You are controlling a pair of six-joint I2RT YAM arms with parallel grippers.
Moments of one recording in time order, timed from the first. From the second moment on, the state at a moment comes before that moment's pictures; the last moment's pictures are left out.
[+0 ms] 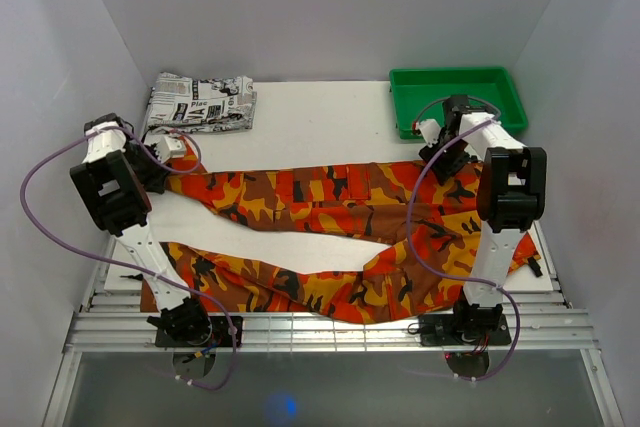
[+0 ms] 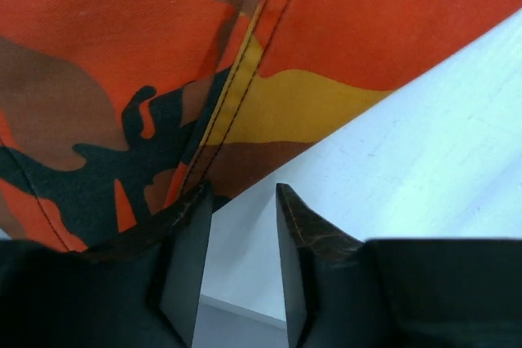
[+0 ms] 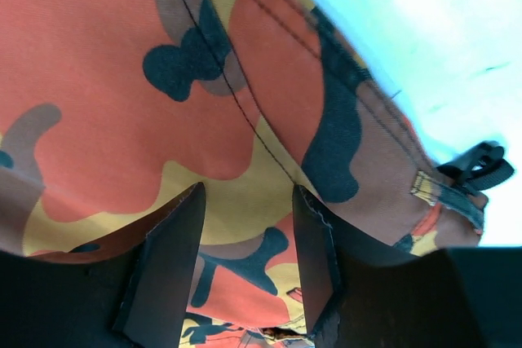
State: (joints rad) left arm 0.47 2.21 1.81 -1.16 0.40 1.56; right arm 0.03 2.04 1.57 -0.92 -0.07 -0.70
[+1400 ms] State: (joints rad) left arm 0.52 2.28 1.88 -1.10 0.52 1.63; right arm 0.02 2.07 1.55 -0.90 0.00 -0.69
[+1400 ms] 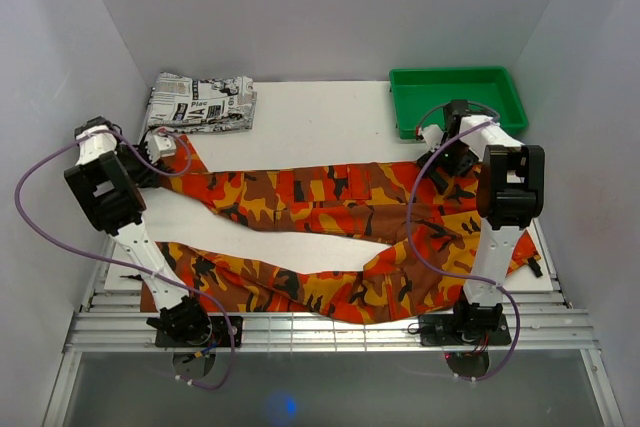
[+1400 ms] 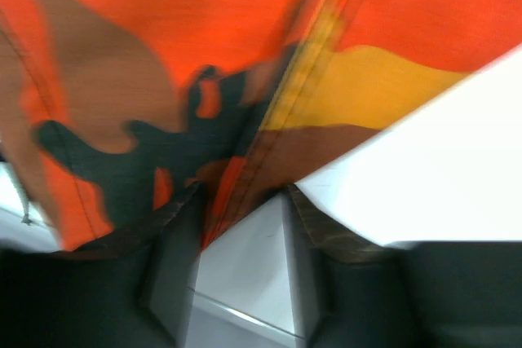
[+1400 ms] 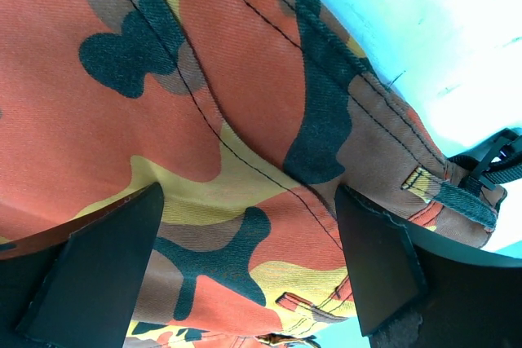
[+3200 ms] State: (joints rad) left arm 0.48 1.92 1.71 -1.21 0.48 1.20; right arm -0.13 1.92 1.59 -1.00 -0.19 -0.74
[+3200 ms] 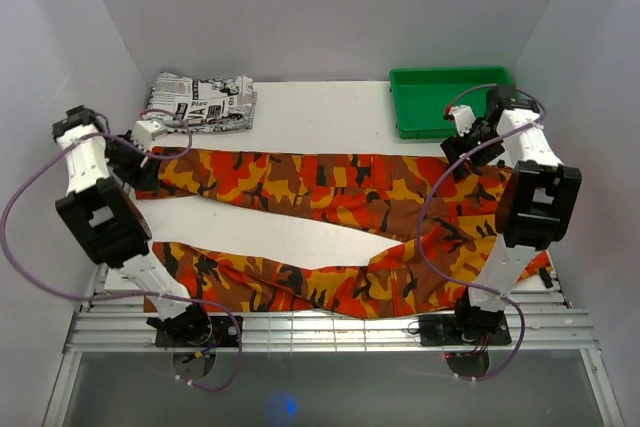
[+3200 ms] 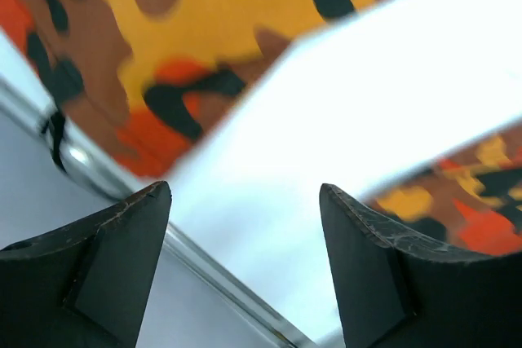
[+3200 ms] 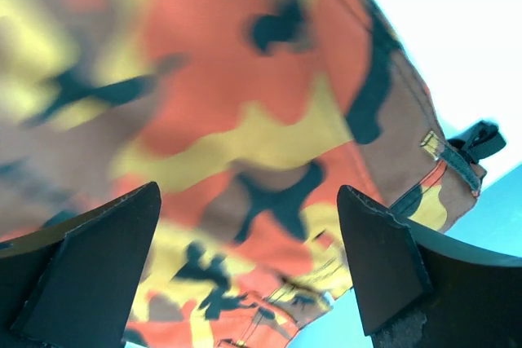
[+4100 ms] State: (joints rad) left arm 0.61 1.69 1.06 -1.13 0.42 1.41; right arm 0.25 1.64 1.03 -1.09 -0.34 -0.97
